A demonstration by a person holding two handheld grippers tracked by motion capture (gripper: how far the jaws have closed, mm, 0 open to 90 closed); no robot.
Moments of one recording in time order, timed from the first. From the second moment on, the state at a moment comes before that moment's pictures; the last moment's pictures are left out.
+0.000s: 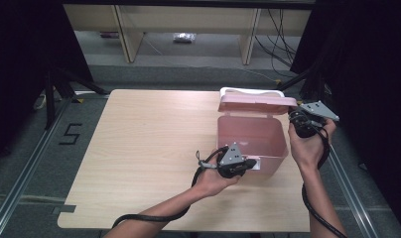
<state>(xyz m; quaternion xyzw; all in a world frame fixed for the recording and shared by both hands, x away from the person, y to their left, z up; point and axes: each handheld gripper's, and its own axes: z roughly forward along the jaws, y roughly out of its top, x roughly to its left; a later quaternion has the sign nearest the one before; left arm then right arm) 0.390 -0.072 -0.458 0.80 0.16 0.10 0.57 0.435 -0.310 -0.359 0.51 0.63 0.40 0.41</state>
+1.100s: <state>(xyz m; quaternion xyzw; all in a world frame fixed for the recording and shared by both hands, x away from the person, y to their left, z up) 0.417 -0.018 -0.404 0.74 0.23 0.14 0.62 0.428 -0.311 -0.363 0.51 0.64 0.40 0.41</state>
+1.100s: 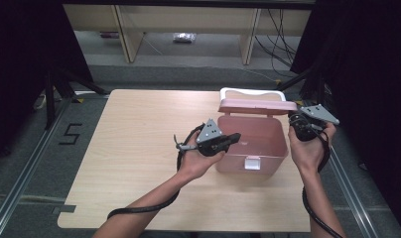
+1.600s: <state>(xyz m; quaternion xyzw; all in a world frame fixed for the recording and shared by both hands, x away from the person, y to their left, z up) 0.428 0.005 -0.396 0.72 0.25 0.16 0.63 0.419 -0.310 -0.369 0.52 0.64 0.40 0.41</state>
